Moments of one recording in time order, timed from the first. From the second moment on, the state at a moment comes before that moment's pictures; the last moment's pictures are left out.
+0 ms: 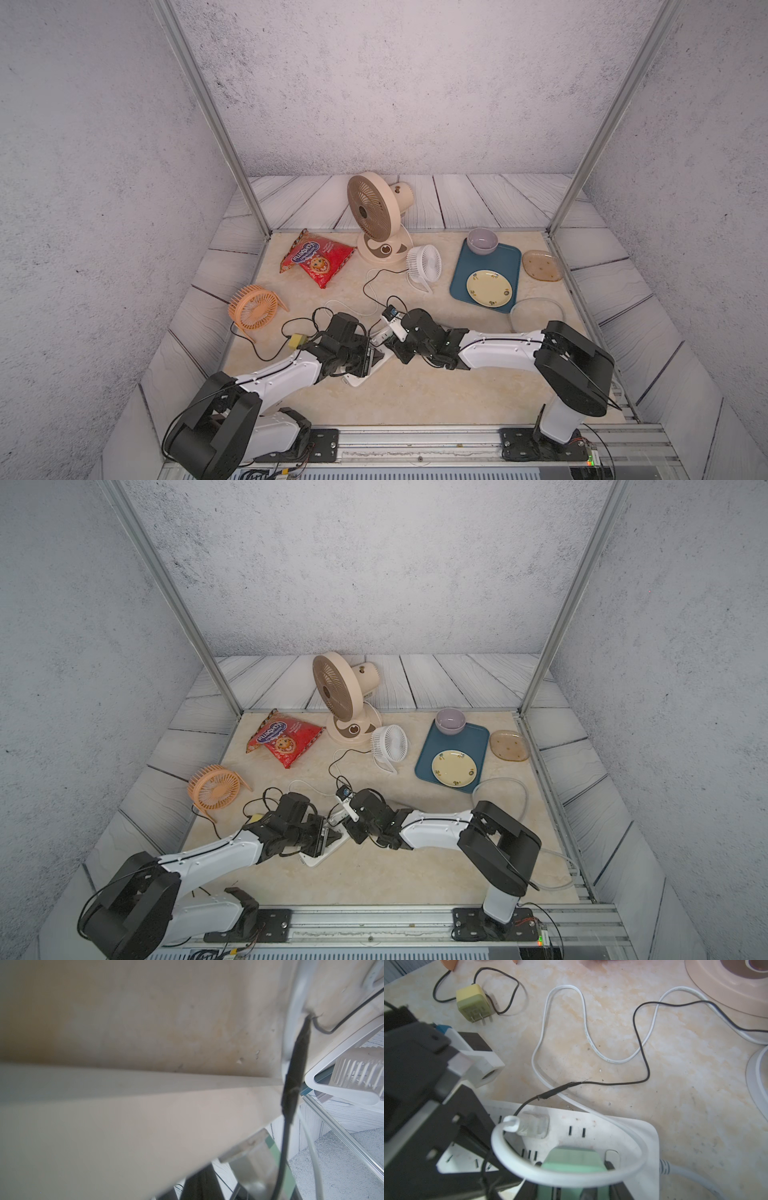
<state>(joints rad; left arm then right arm) -0.54 1.25 0.41 -0.10 0.42 -1.87 1.01 1.71 0.90 0.09 0.03 0.14</state>
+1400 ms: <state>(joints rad) -0.52 1.23 0.40 -0.12 0.41 -1.86 0.89 1.66 1.48 -0.73 -0.24 0.11</state>
